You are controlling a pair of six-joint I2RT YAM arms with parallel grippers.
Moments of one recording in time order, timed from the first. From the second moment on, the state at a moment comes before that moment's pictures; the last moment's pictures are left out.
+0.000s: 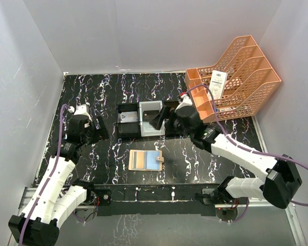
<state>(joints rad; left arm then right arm) -0.24 0.80 0.76 -0.68 -0.15 -0.42 0.70 1.22 0.87 -0.05 0.03 0.78</state>
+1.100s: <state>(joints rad) -0.24 0.80 0.76 -0.74 -0.28 -0.45 1.26 1.89 1.28 -0.47 0.57 1.10</state>
